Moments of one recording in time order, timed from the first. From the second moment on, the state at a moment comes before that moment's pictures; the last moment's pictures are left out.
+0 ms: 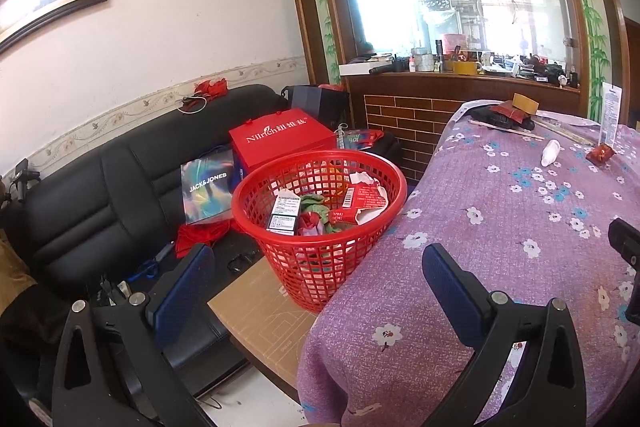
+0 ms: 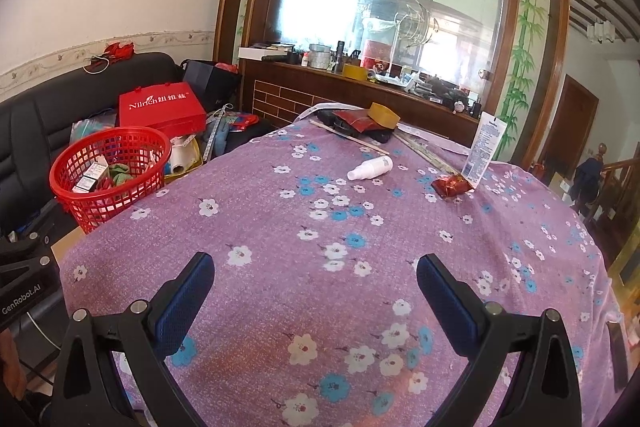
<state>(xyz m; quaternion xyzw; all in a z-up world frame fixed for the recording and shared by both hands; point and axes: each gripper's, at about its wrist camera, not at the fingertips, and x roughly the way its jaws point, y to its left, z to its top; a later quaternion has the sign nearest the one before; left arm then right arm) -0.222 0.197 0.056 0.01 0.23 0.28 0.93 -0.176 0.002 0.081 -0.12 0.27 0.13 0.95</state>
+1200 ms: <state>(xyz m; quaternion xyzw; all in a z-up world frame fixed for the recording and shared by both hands) -0.218 0.192 0.051 0.01 0.24 0.27 0.93 -0.179 0.000 0.077 -0.12 0.27 0.13 0.95</state>
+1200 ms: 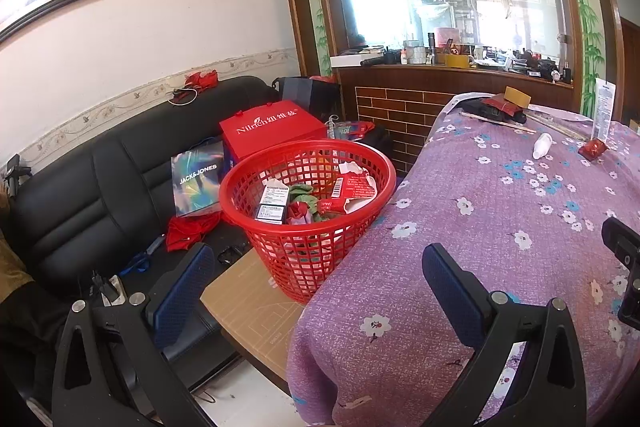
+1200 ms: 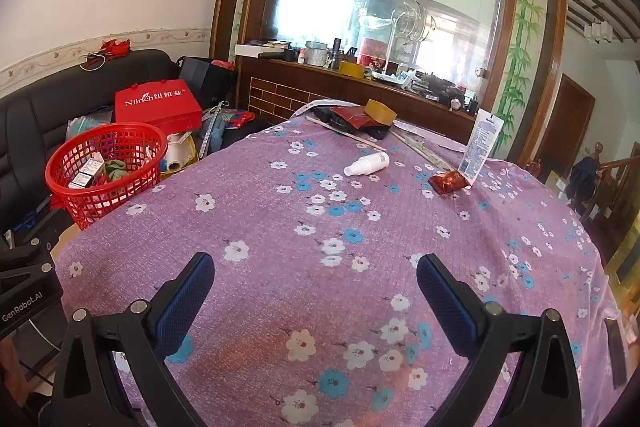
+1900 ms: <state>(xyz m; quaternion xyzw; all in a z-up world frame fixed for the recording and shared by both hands) -0.216 0.193 0.051 0.01 0.25 0.27 0.93 -0.176 0.001 0.077 -0.12 0.27 0.13 0.95</state>
